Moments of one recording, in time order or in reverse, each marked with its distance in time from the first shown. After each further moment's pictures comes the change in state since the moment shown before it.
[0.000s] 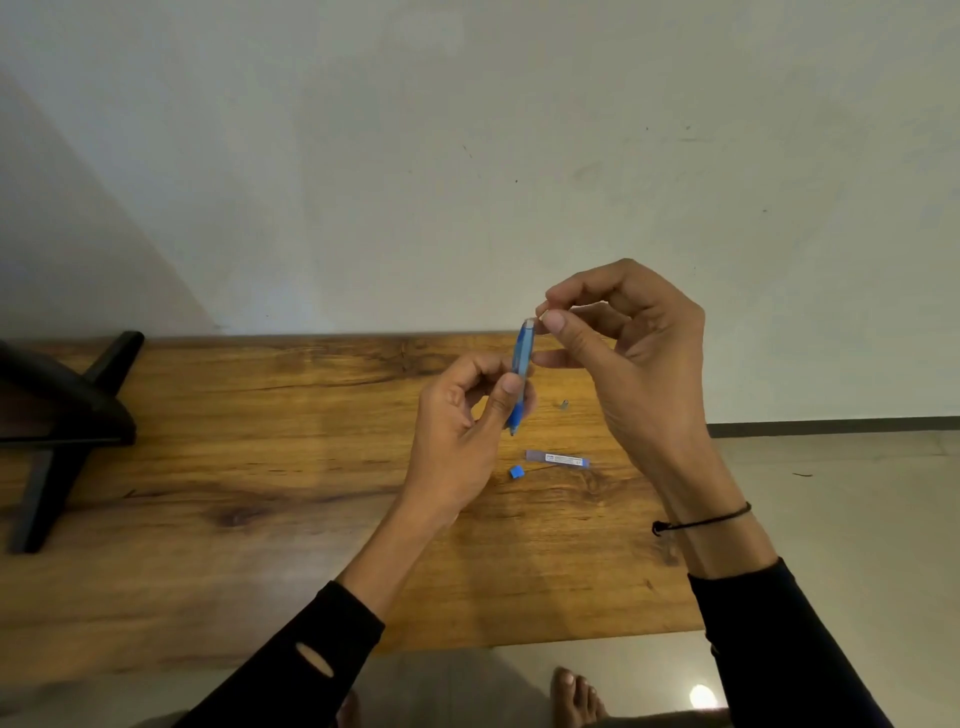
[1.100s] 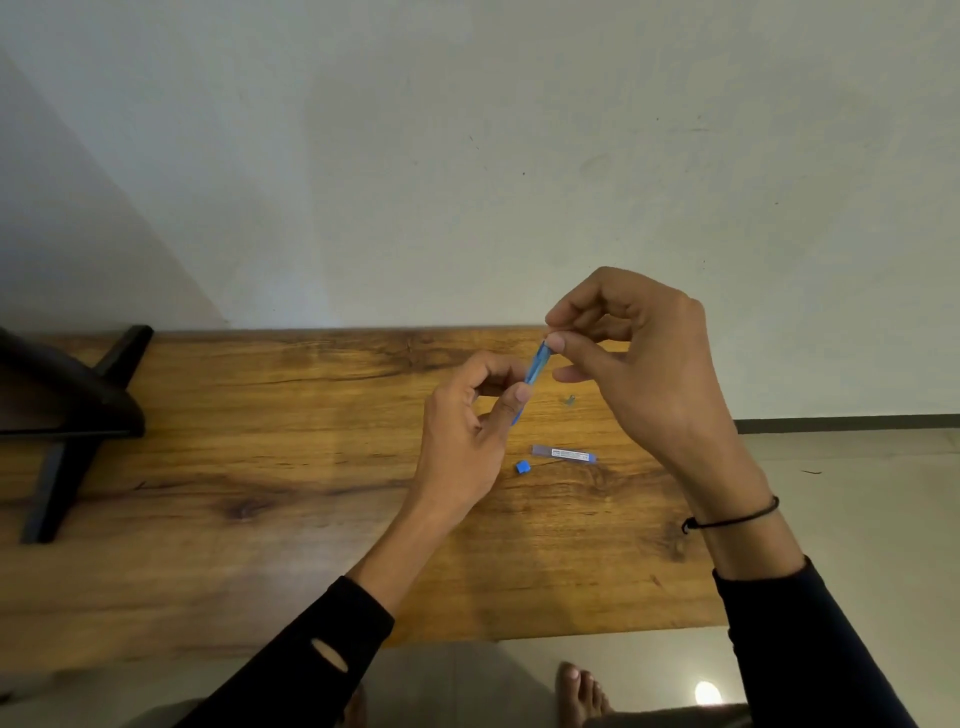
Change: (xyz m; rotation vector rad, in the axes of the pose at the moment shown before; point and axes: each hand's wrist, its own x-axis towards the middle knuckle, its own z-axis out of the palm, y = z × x) left_hand 0.000 -0.014 -0.009 0.249 0.024 0.019; right_hand 0.002 -0.001 -0.003 -0.377 -0.089 0.081
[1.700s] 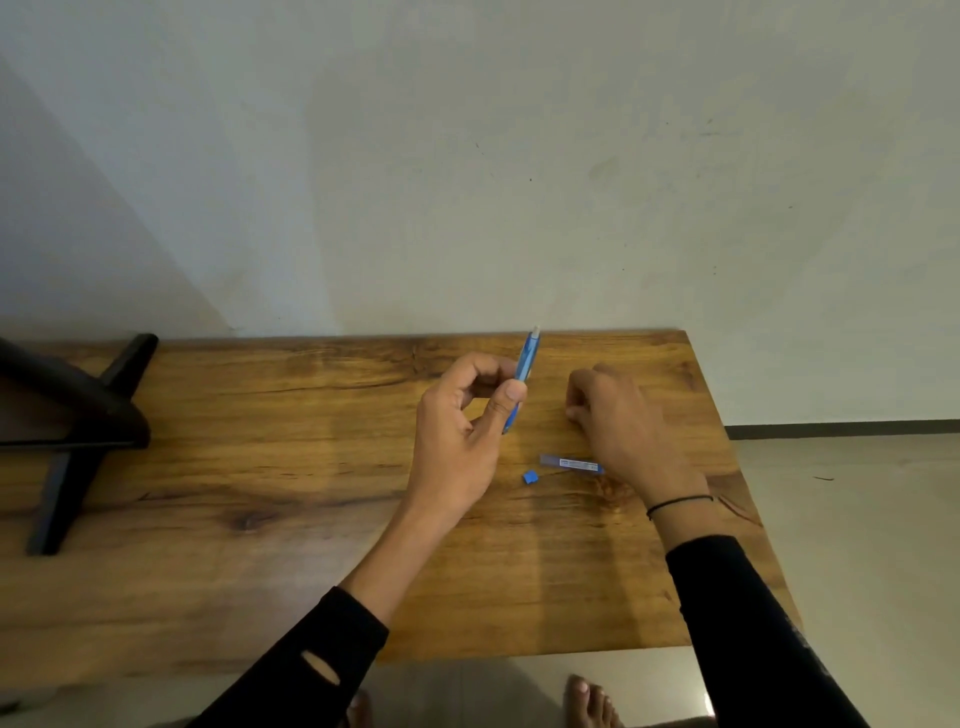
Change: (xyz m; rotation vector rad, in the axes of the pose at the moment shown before) left_hand 0.005 -0.002 -0.010 -0.044 0.041 0.009; right_hand 0.002 0.120 0.031 -0.797 -0.224 0.140
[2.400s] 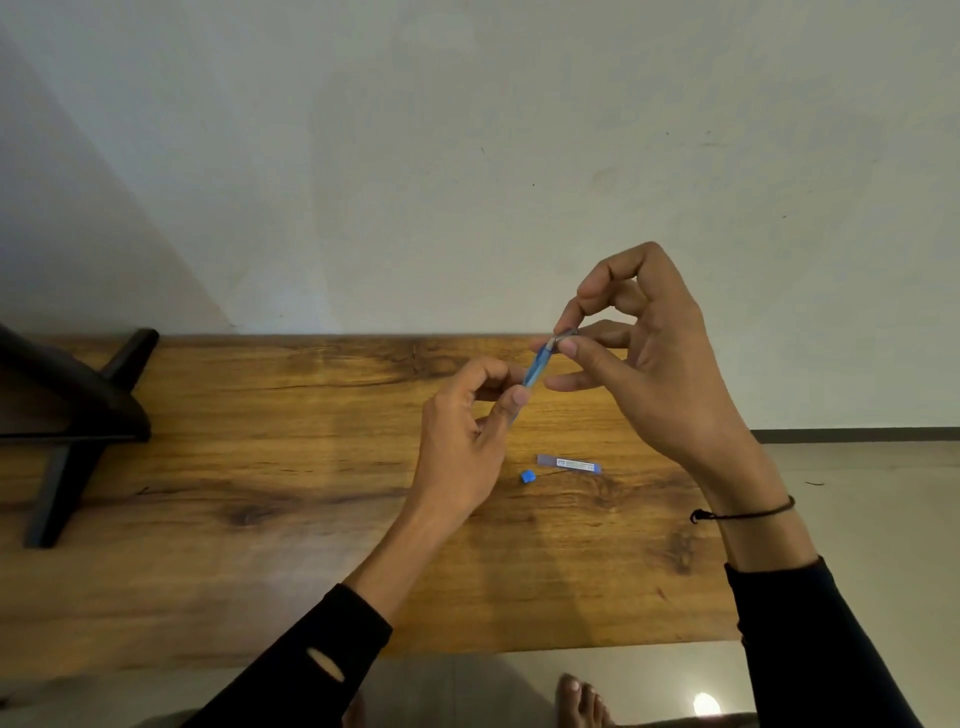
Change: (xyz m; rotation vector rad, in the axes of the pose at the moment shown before) left_hand -0.002 -0.003 0.003 0.063 -0.017 -0.014; right_hand -0.026 -0.056 -0.110 0.944 0.120 -0.287
